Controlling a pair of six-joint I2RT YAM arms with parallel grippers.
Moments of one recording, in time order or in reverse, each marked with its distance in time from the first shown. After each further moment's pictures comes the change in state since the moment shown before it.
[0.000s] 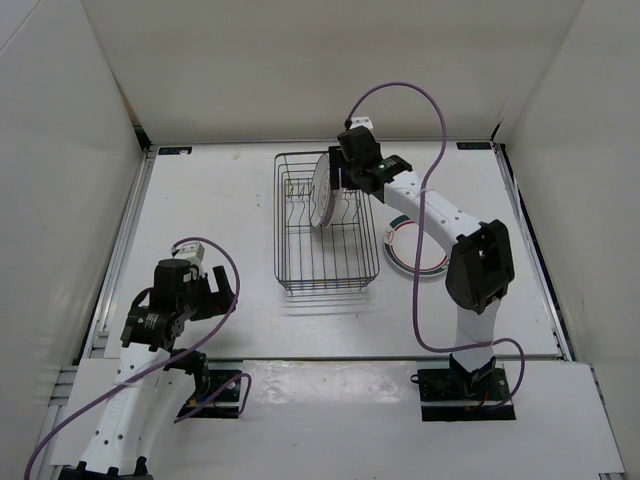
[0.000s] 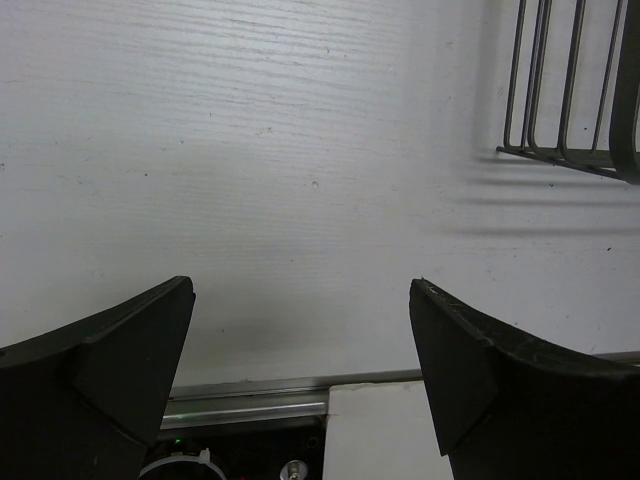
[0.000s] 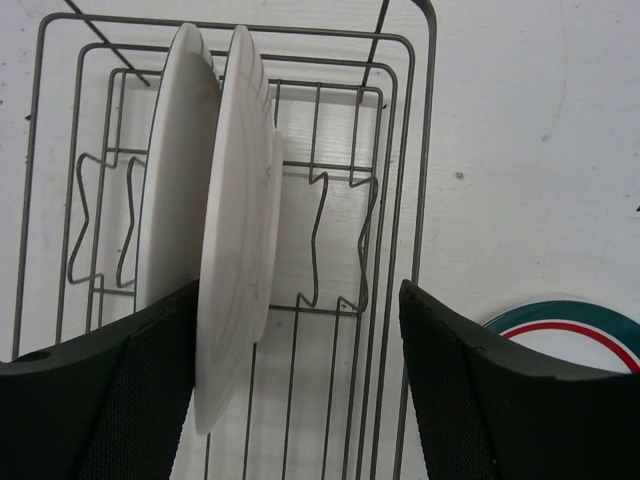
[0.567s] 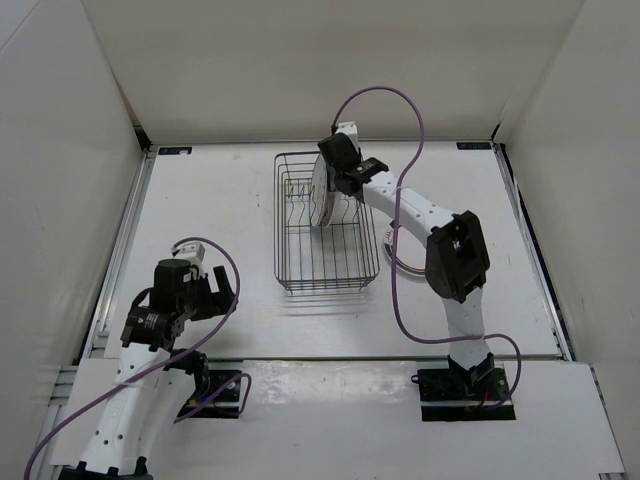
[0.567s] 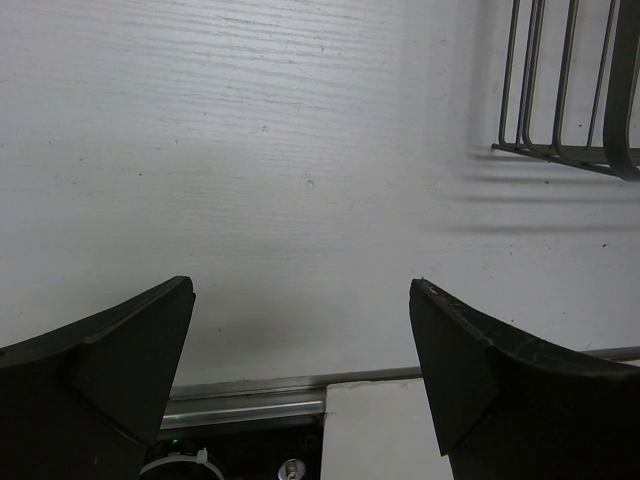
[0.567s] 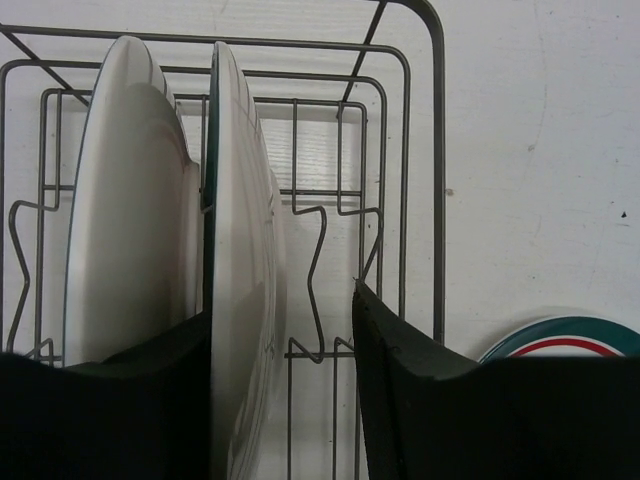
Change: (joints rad) left arm 0.000 0.000 0.000 0.000 0.011 0.000; right arm 0.047 0.164 0.119 -0.004 0.174 0.002
